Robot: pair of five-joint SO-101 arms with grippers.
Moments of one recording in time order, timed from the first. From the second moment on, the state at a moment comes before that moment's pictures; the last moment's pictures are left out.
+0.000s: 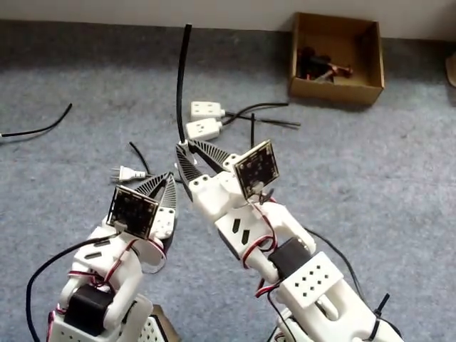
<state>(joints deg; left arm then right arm) 16.6 -103.9 75.6 55.6 0.3 -42.7 -56.4 65.1 3.1 -1.4</state>
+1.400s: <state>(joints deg) 19.0 -103.8 86.7 39.3 -5.1 -45.1 -56.4 65.1 3.1 -1.4</state>
